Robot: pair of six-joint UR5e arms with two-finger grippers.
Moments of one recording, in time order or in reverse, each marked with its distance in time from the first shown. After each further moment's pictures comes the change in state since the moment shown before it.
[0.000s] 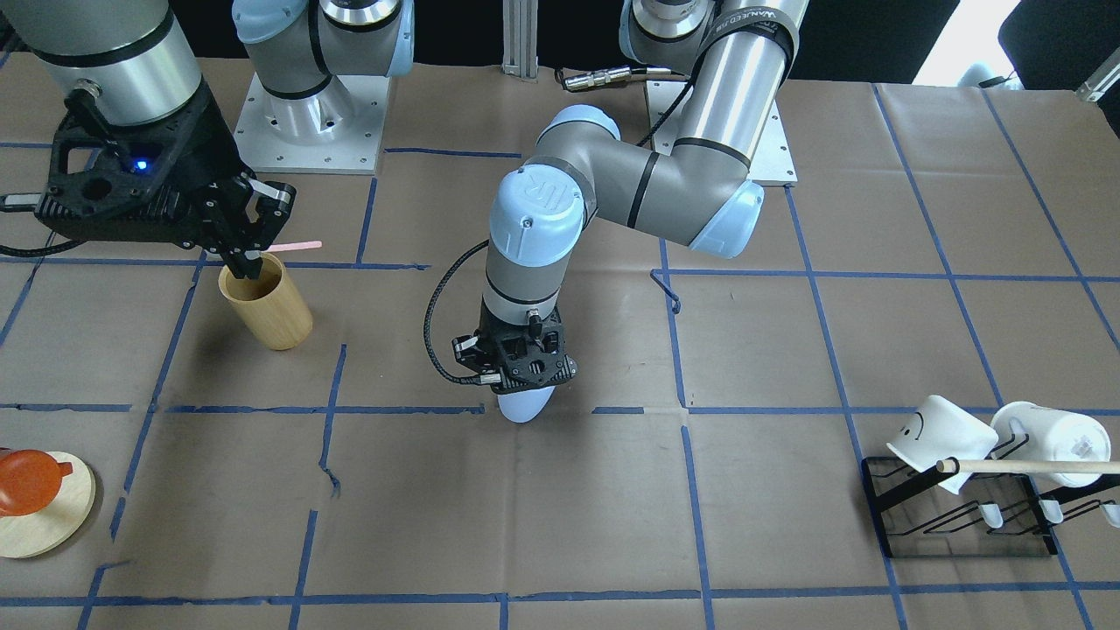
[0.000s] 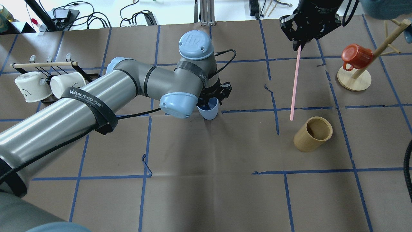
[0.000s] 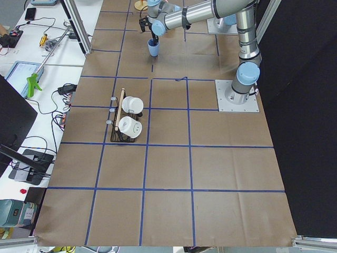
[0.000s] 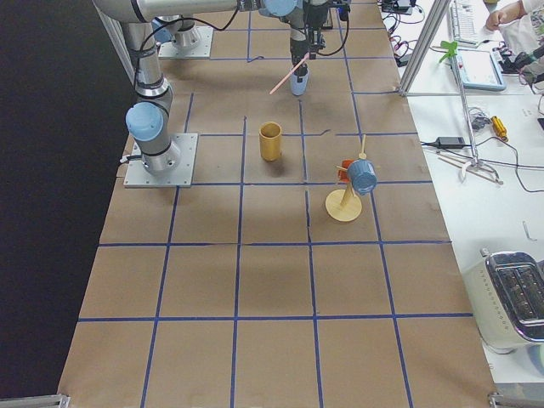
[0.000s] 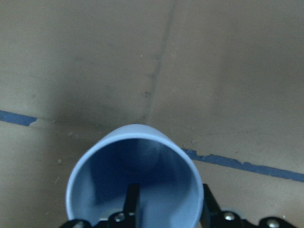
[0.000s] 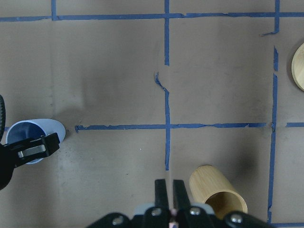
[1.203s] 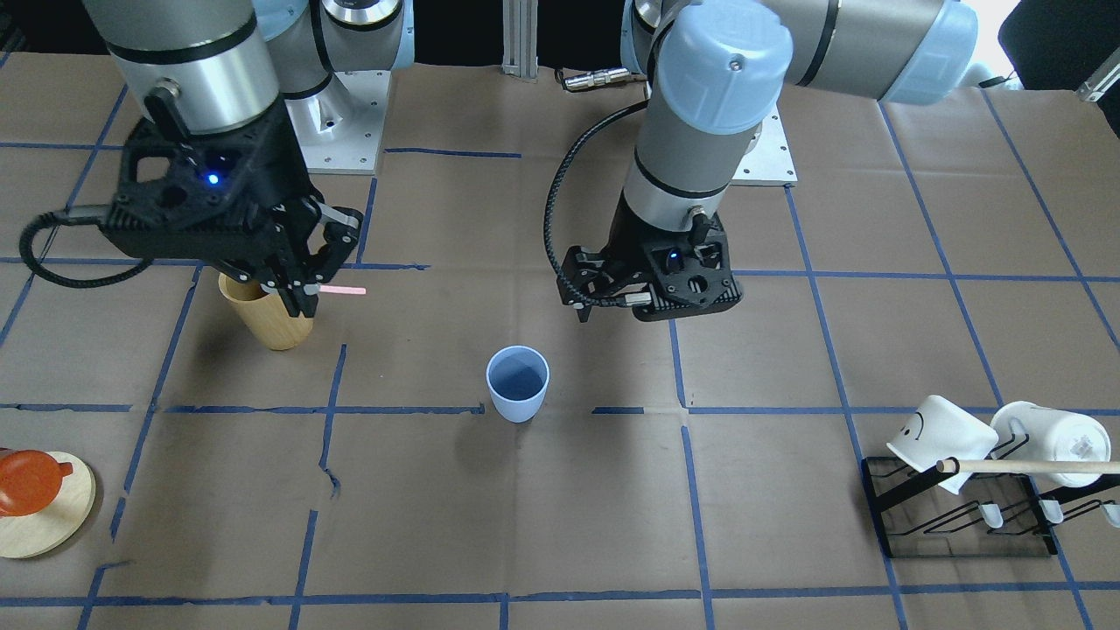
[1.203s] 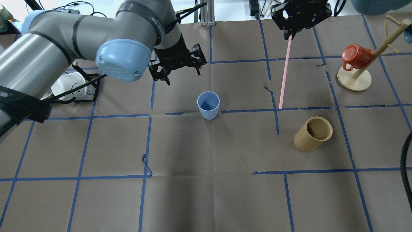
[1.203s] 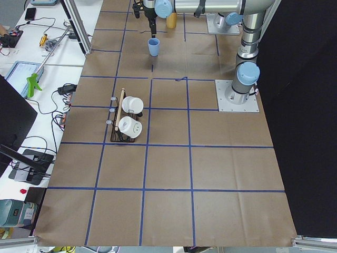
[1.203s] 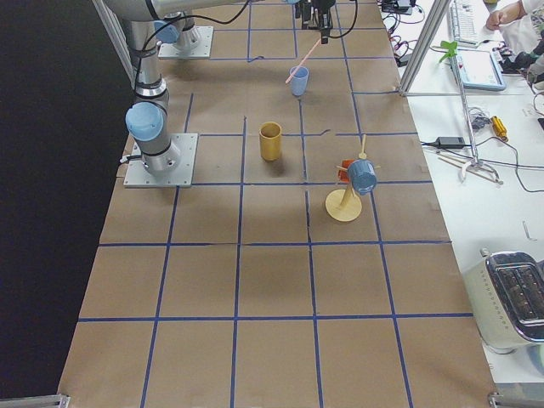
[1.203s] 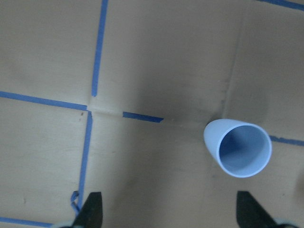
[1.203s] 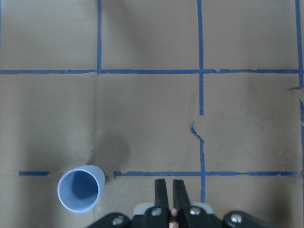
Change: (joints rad) left arm 0.232 0.275 0.117 -0.481 0.044 0.331; right arm 0.161 0.166 -0.205 -0.107 -0.029 0.148
